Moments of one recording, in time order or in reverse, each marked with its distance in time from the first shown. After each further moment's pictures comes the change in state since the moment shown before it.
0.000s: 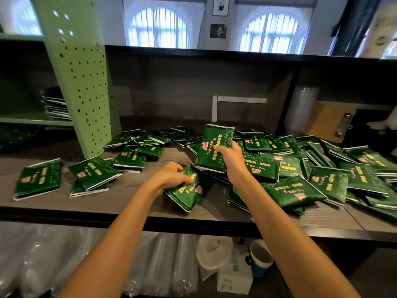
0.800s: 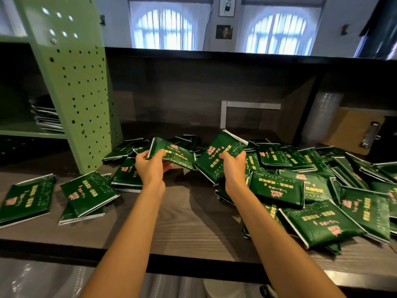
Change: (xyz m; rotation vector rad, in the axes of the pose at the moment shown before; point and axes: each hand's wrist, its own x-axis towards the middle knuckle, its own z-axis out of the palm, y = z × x) left_hand 0.062 -0.006 -0.034 -1.206 0.802 -0.008; right_hand 0.035 0.002 0.034 0.064 0.145 0.012
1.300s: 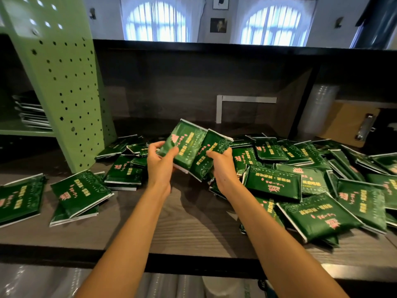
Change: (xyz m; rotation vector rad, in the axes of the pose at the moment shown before) left_hand -0.018 -0.012 0.009 0.089 -0.280 0.100; right_hand 0.003 0.013 0.011 -0.027 -0.138 0.065
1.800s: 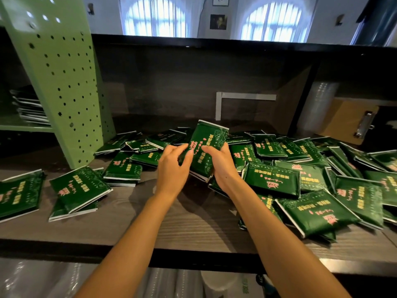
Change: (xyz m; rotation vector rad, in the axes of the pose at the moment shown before) left_hand -0.014 -0.018 0.002 0.767 -0.090 0.568; right_hand 0.003 0.003 -0.002 0.043 -0.069 -0.043
